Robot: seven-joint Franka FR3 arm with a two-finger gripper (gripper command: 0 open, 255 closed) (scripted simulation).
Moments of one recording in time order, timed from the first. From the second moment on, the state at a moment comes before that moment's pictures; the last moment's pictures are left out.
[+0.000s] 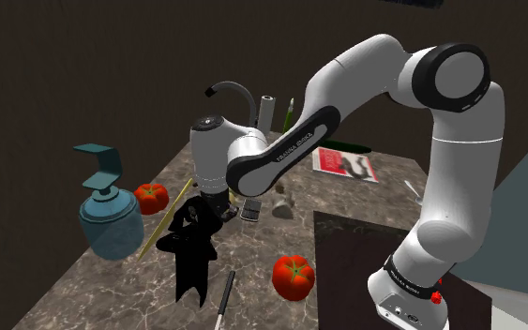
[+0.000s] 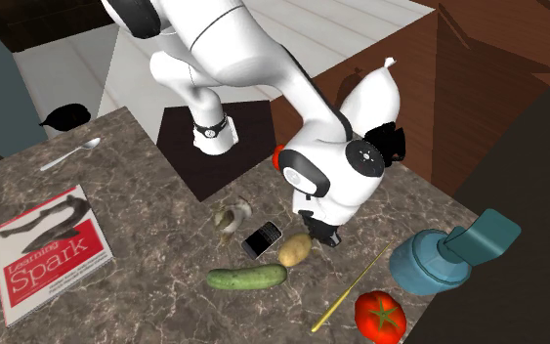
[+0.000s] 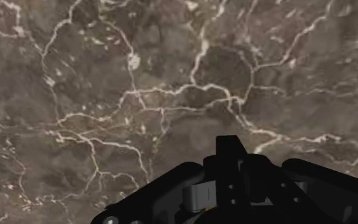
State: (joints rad) arm -0.08 0.40 0.69 -2.06 -0.43 2.25 1.91
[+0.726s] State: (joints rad) arm -0.05 0.42 0.63 -1.89 -0.49 1.99 1.88
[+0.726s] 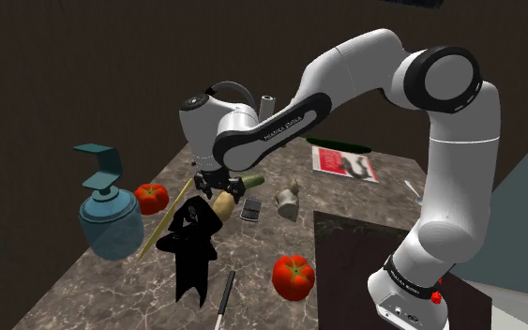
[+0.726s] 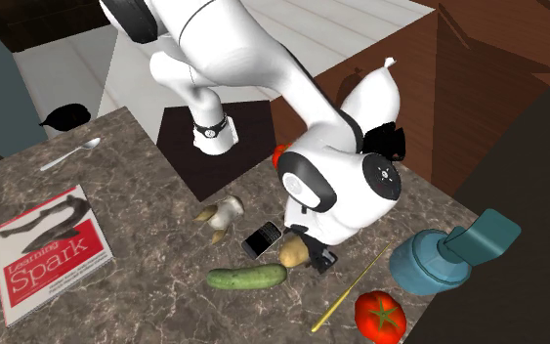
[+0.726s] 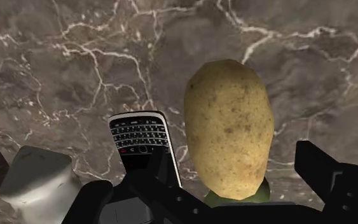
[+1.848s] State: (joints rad) arm -0.06 0.45 0.61 -1.92 -0.52 2.05 1.90
